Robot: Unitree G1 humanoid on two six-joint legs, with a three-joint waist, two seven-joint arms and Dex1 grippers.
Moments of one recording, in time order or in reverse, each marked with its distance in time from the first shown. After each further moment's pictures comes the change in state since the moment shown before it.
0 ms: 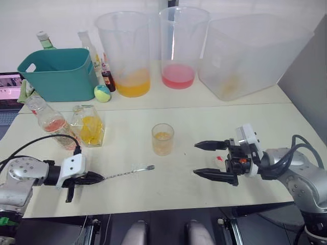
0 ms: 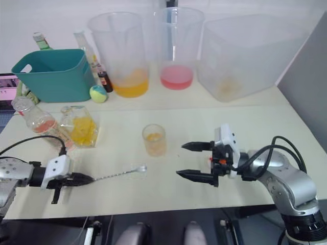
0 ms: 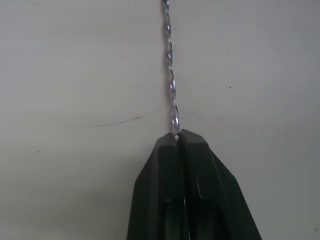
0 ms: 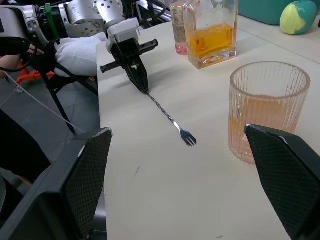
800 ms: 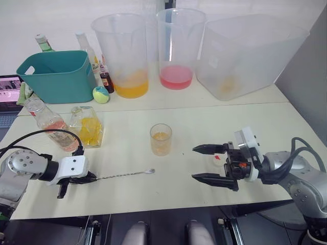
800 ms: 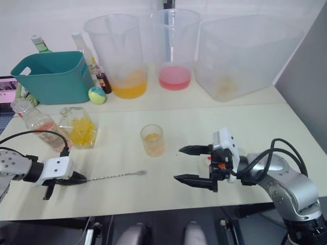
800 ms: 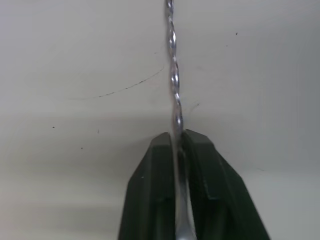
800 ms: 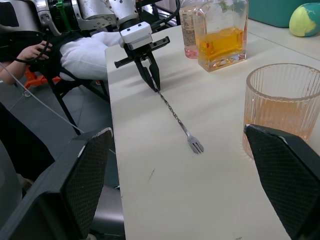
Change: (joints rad) left arm -0.028 0.120 -0.071 -0.012 0.104 -0.004 0.048; right arm 0.016 -0.014 0.000 -0.047 0.056 0.014 -0.031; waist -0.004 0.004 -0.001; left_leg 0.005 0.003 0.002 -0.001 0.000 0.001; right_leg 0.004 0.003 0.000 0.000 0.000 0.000
